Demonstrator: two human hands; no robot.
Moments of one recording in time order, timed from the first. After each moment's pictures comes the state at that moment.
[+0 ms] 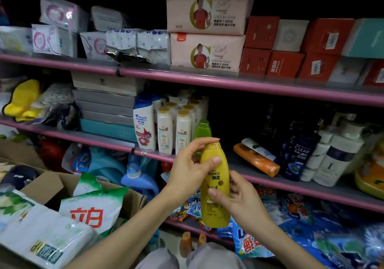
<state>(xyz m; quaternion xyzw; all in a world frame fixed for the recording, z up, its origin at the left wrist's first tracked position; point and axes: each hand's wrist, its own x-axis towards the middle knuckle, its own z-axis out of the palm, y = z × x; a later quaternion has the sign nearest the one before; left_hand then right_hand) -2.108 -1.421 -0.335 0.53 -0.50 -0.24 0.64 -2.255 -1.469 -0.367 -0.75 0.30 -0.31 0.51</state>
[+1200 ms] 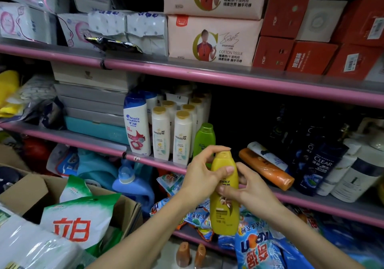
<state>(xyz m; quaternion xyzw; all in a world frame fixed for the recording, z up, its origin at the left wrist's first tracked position) -2.087 -1.499 -0.375 0.57 -0.49 -0.29 0.60 -2.228 -1.558 -0.375 -0.77 0.31 -0.24 0.50</state>
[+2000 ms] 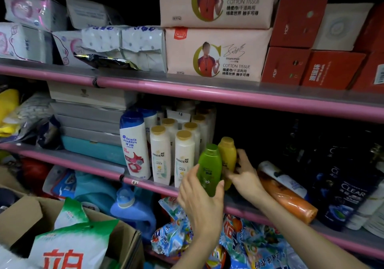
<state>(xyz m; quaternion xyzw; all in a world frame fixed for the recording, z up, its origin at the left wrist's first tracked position) -2.093 -1.548 -0.416 0.79 -0.30 0.01 0.54 -2.148 -1.681 -0.424 -0.76 0.31 -0.38 0.43</state>
